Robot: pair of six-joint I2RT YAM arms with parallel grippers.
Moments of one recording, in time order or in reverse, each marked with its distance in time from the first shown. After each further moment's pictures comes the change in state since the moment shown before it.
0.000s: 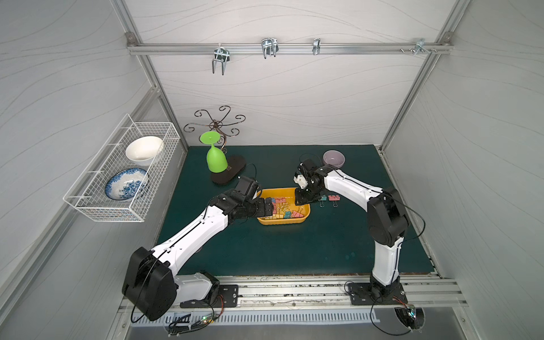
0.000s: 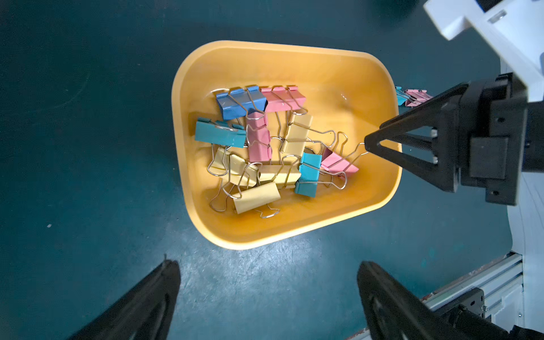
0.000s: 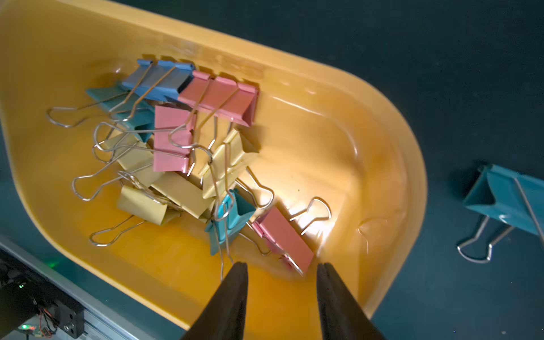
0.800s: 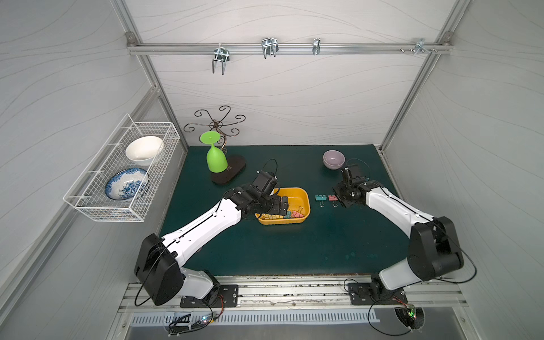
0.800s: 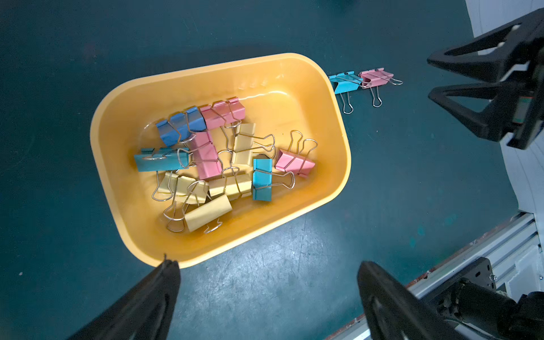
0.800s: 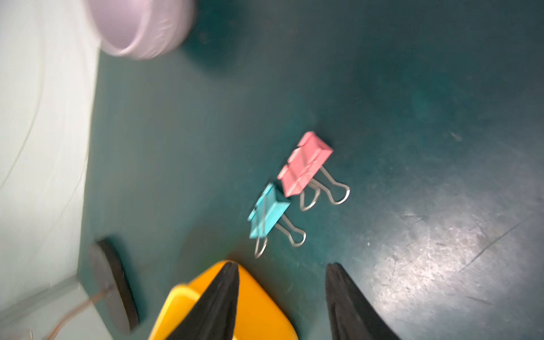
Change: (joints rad) left arm -0.163 0.108 0.183 -0.055 -0.095 0.058; right arm -0.279 -0.486 -0.539 0.380 0.266 0.903
